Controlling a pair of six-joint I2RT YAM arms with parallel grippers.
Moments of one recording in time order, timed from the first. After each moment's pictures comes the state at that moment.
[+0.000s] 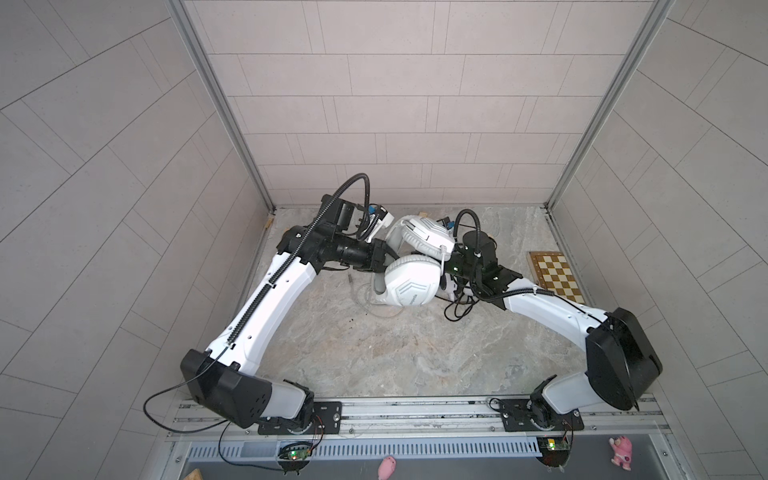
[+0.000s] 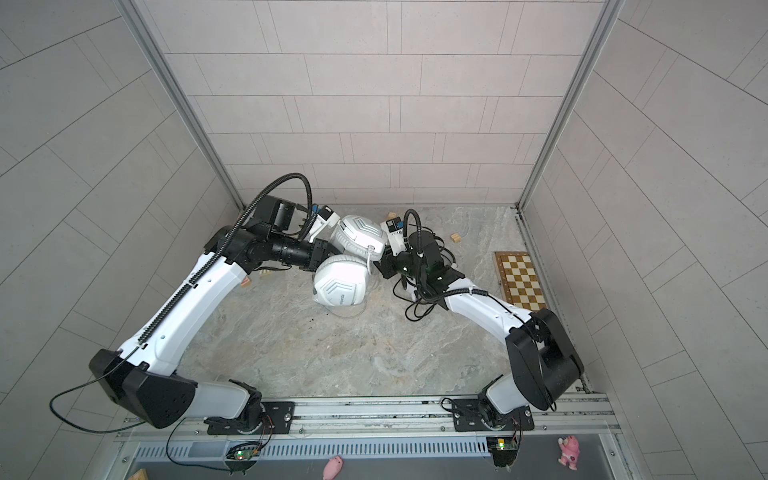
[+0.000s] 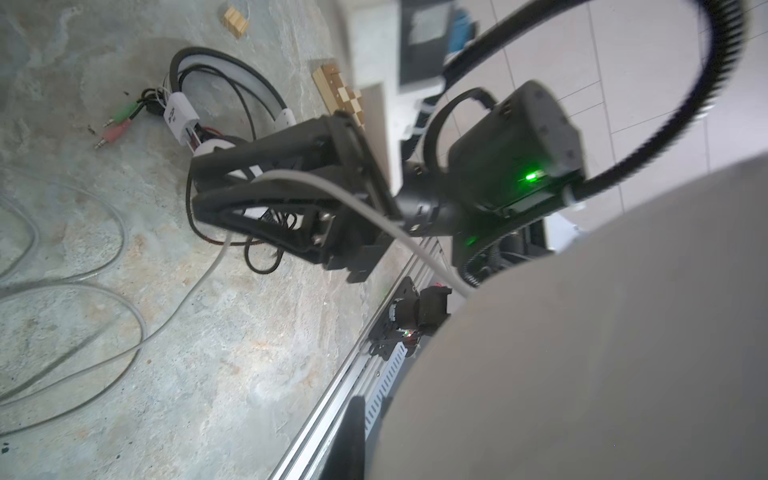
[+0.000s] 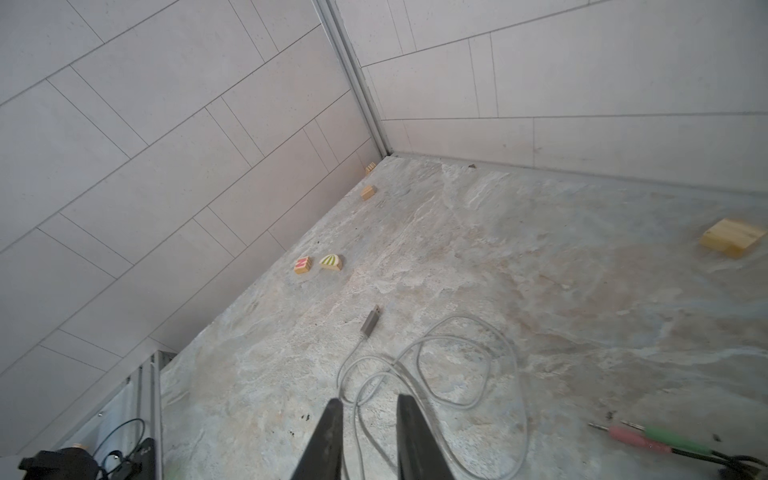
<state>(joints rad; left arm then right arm) -0.40 1.40 1.55 -0.94 0.90 -0.33 0.53 1.51 0.96 0.27 -0.41 0.35</state>
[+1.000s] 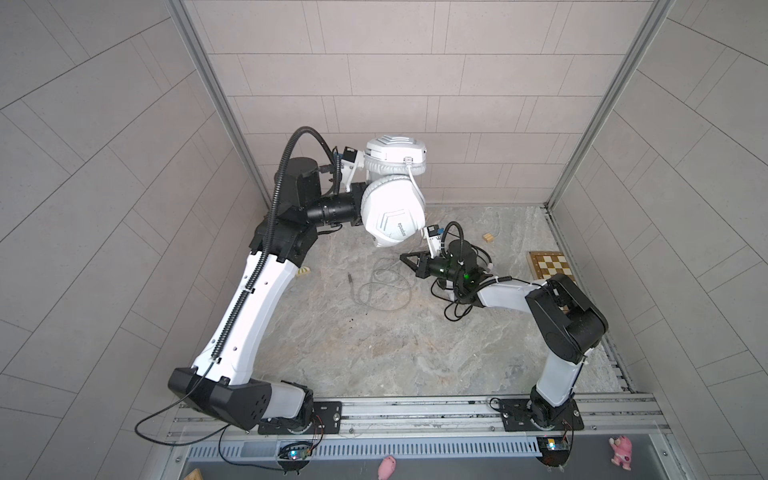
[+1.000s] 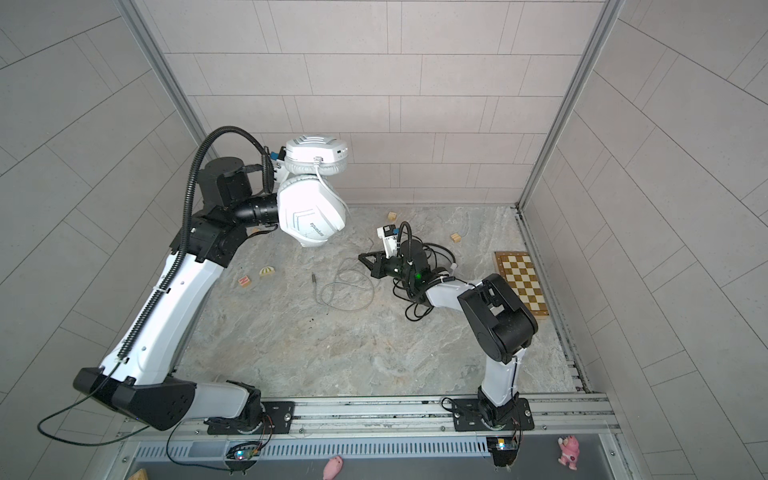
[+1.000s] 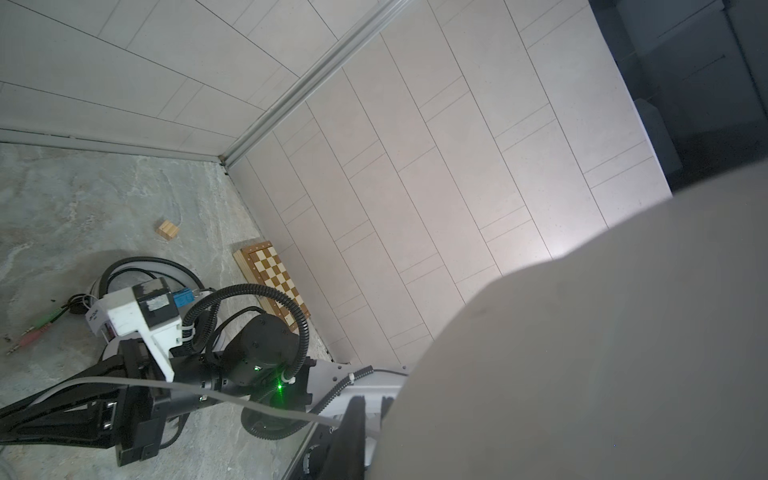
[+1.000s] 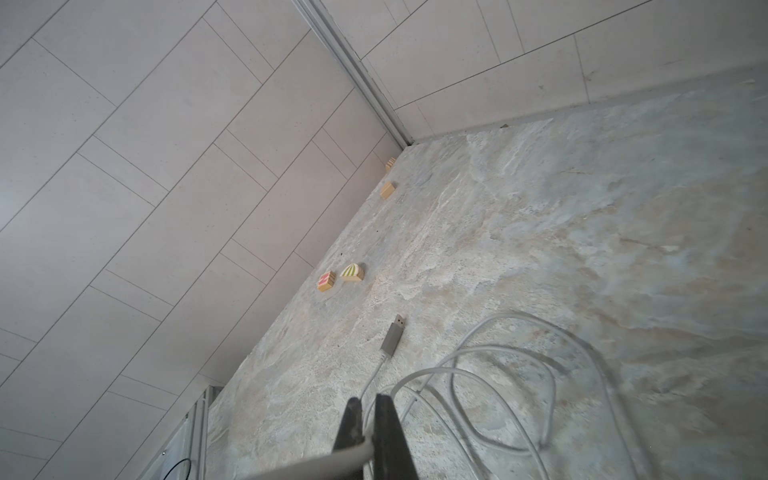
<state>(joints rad) -0.30 1.38 1.69 -0.46 0.92 -0.84 0.51 1.78 0.94 0.64 -0.48 0.58</state>
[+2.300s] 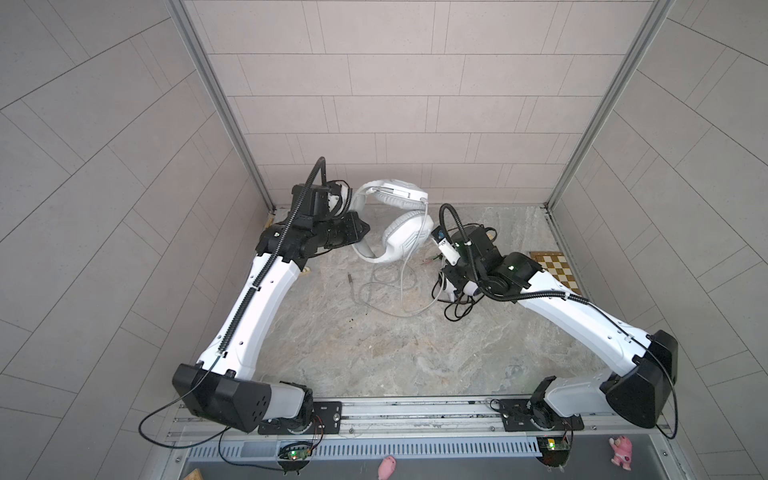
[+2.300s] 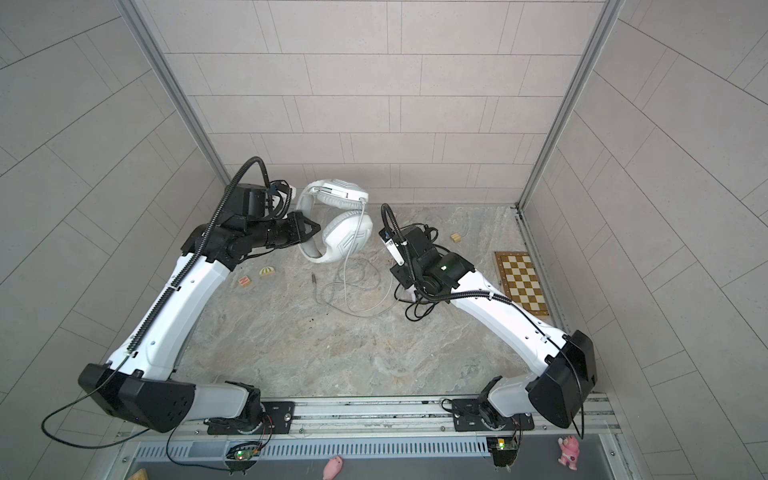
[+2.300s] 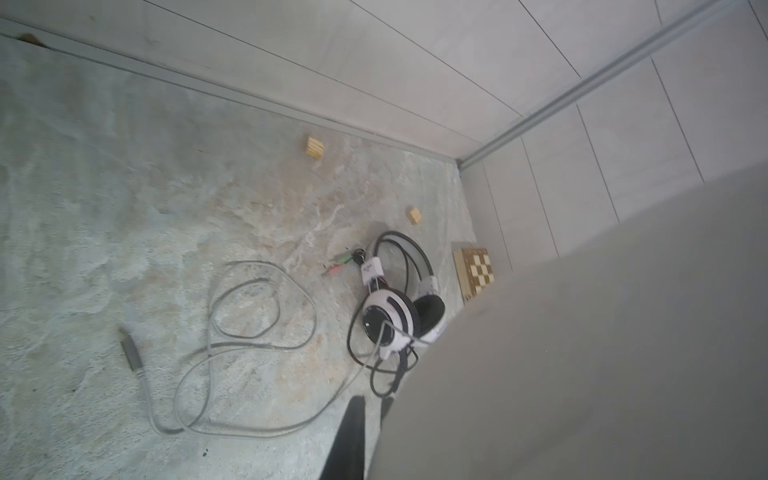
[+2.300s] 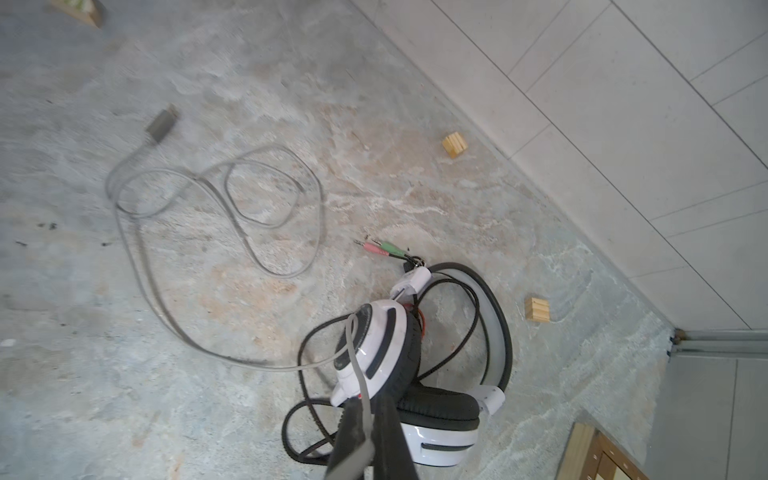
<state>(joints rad) -0.26 1.36 1.55 -0.83 0.50 -0.46 0.63 1.40 1.31 -0.71 0.26 -0.19</state>
